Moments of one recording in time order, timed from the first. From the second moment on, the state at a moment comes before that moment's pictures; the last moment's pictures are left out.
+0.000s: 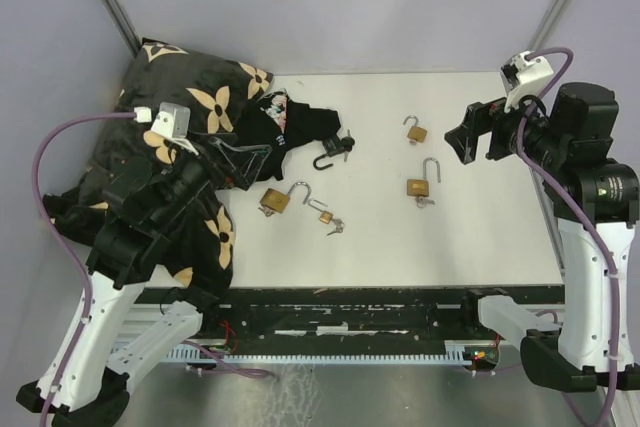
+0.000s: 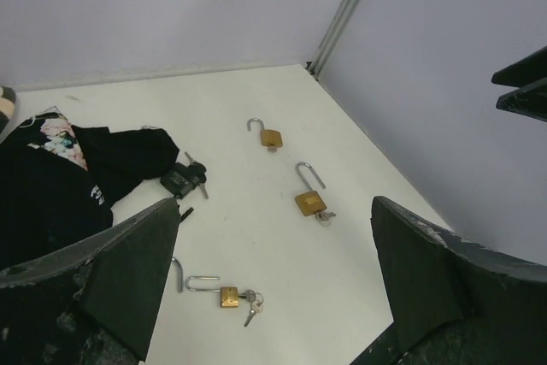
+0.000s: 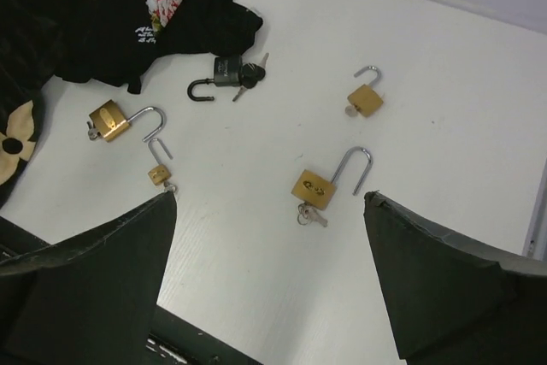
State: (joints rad) left arm -0.46 0.74 1.16 -0.37 0.16 -0.35; right arm 0.05 1.07 1.70 -1.01 -0.39 -0.08
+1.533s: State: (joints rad) left arm -0.62 0.94 0.51 -0.03 -0.14 -0.55; right arm -0.03 1.09 0.98 -0.51 -0.95 -0.11
